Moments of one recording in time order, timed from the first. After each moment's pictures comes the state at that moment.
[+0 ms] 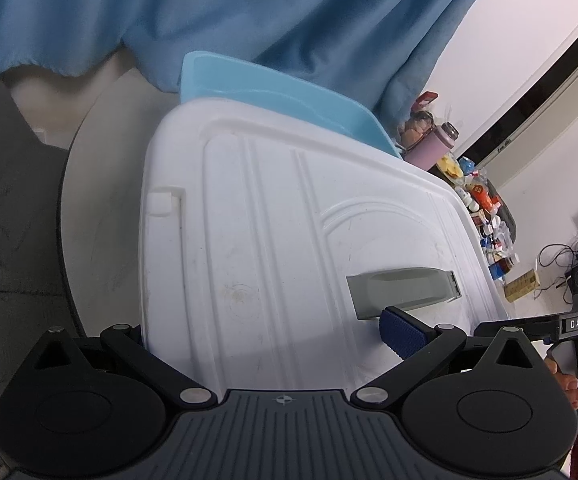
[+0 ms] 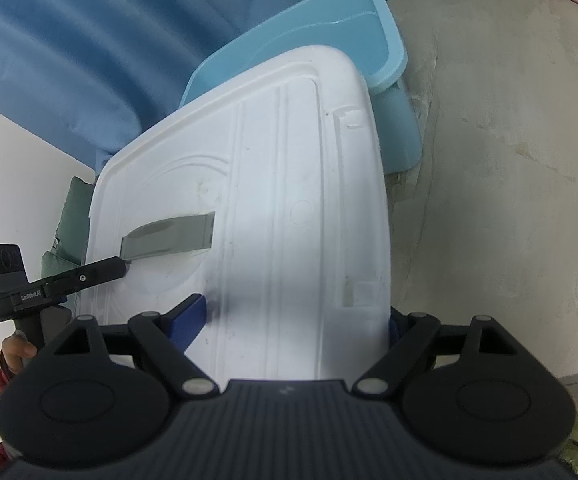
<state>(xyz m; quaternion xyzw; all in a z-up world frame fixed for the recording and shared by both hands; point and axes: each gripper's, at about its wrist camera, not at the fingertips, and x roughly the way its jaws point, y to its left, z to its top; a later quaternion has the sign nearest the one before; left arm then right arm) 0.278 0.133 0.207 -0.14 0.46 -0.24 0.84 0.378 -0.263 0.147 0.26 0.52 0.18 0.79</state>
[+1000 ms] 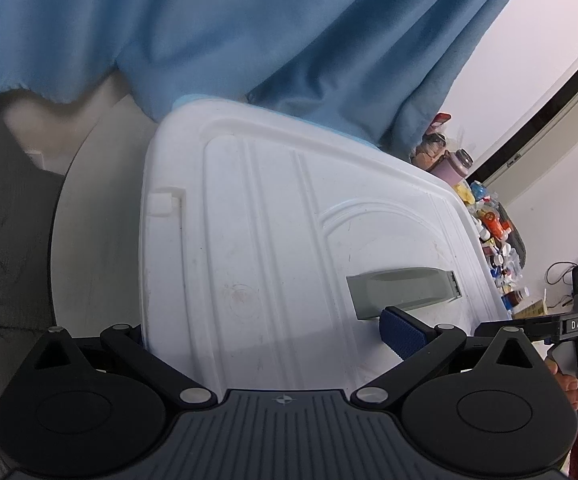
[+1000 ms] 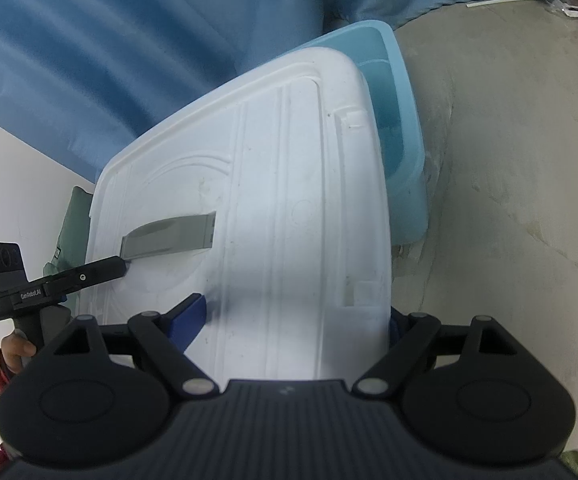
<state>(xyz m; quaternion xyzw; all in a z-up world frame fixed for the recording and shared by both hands) 0.363 0.115 0.229 -0.14 0.46 -0.23 0.85 0.391 -0.259 0.141 0.26 0.52 0.19 0.79</state>
